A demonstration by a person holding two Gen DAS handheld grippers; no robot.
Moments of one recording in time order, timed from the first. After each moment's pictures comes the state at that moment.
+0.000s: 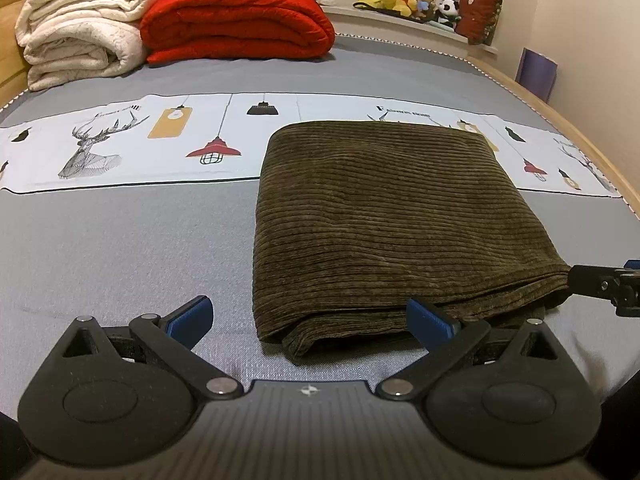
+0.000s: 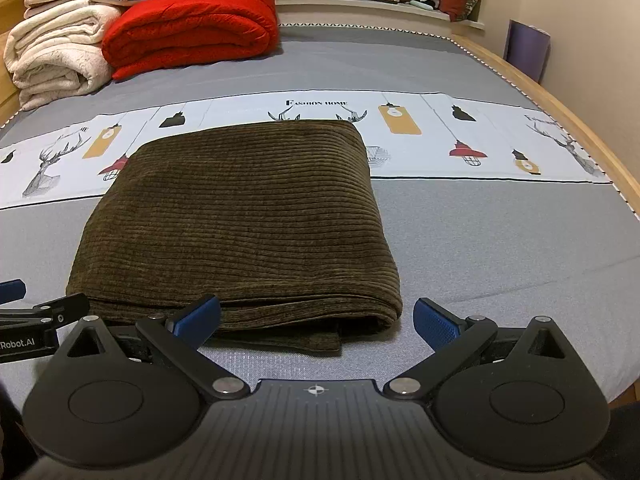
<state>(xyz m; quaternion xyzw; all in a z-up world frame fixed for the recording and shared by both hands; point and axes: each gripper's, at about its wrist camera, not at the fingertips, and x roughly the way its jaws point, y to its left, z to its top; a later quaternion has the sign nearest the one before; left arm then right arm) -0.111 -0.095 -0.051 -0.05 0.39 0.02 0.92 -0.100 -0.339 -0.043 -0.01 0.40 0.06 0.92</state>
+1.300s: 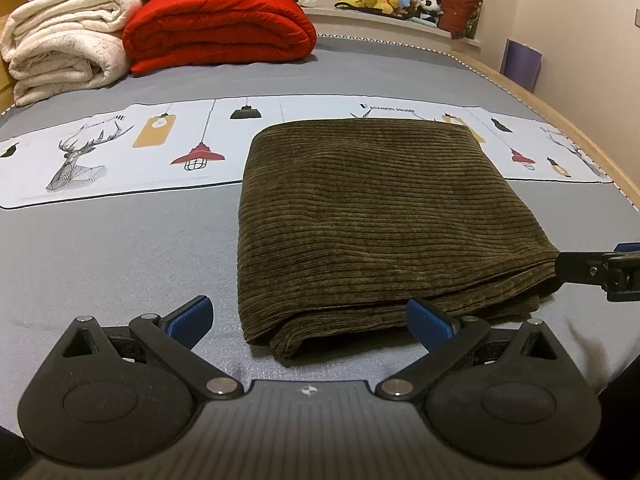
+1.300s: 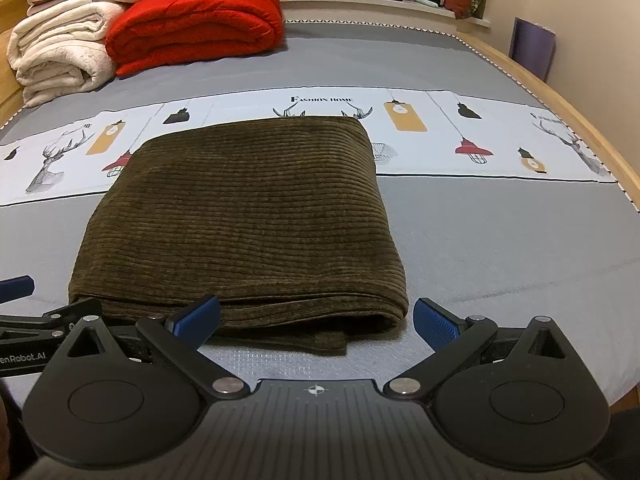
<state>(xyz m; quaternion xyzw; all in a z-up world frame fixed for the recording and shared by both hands) -0.111 -0.100 -0.056 -0.03 0.39 0.00 0.92 -0.099 -0.339 -0.046 -0.01 0.40 0.07 0.91</state>
